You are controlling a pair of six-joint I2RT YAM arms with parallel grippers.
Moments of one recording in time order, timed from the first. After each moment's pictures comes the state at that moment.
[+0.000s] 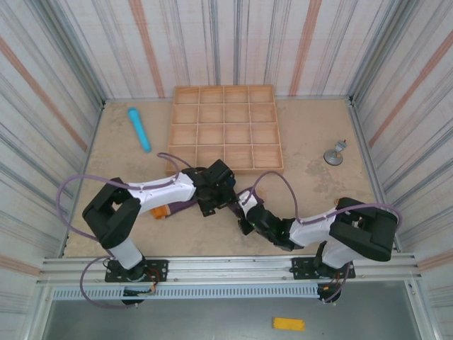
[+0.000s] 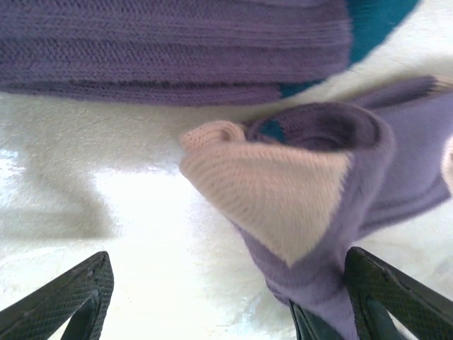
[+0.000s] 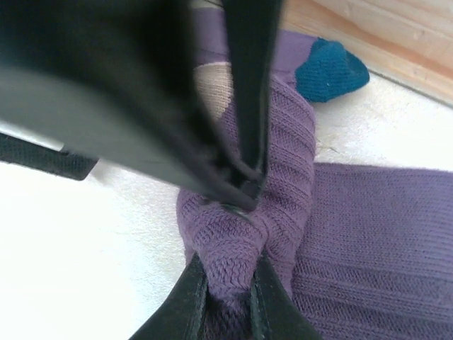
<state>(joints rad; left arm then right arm) -0.87 1.65 1.02 -0.57 0.15 -1.19 1.11 1.45 0.29 0.56 0.34 0.32</state>
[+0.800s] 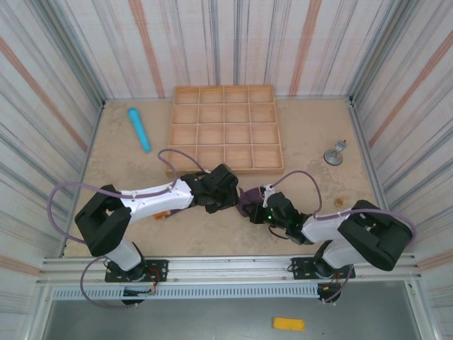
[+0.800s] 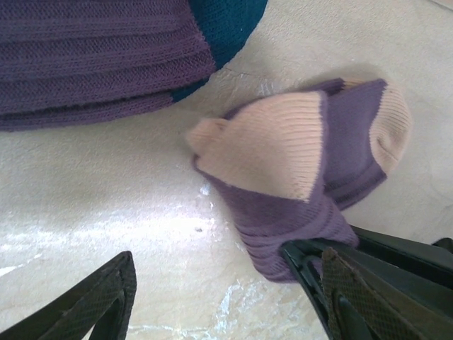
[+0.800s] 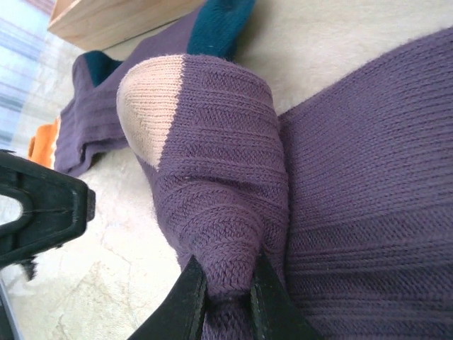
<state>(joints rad) -0.94 1.59 0.99 -0.47 0.03 -1.10 0.84 1.35 0.19 0.58 -0.06 0.86</state>
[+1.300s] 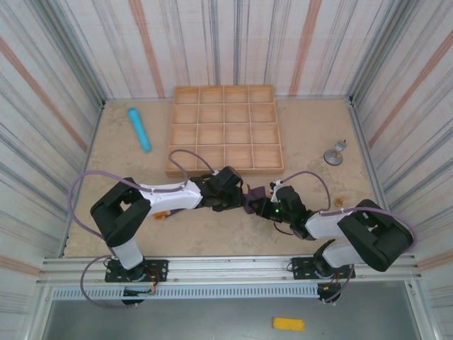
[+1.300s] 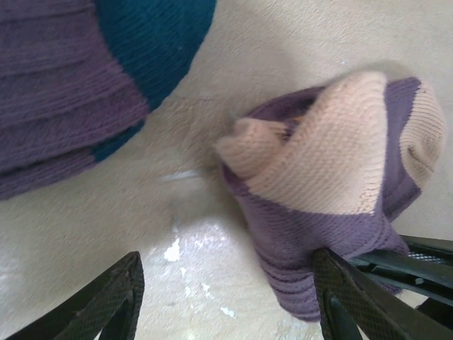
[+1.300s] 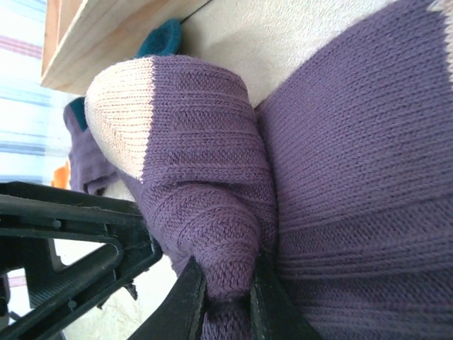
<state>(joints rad) -0.94 1.72 0.97 -0.27 0.05 -1.00 0.67 1.39 0.18 0.60 -0.23 0.97</state>
